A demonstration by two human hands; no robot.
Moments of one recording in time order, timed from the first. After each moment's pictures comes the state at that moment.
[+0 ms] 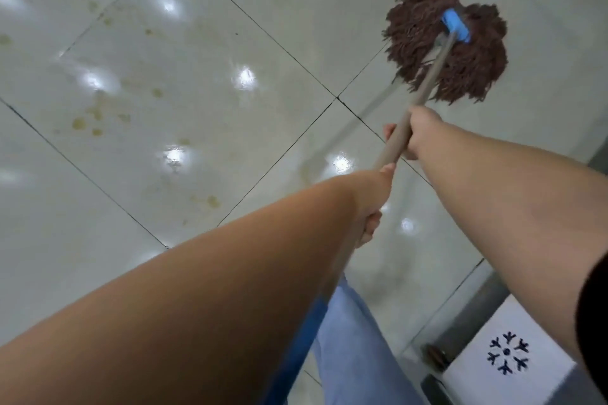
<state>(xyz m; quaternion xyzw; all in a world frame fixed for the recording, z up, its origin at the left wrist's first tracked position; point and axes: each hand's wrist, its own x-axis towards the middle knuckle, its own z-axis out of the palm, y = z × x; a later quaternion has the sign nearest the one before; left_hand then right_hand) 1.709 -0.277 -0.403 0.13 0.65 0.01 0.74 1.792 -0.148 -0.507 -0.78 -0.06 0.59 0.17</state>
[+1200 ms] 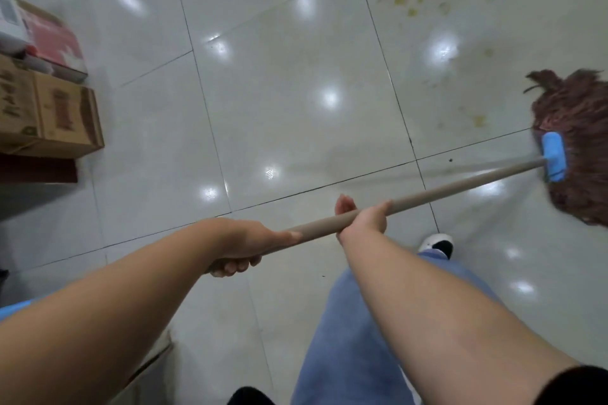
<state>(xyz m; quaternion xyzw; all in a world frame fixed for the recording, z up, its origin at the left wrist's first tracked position) 1.361 -1.025 -0.334 -0.05 0.71 -0.19 0.67 1.452 -0.905 -0.444 -0.71 0.12 0.68 0.08</state>
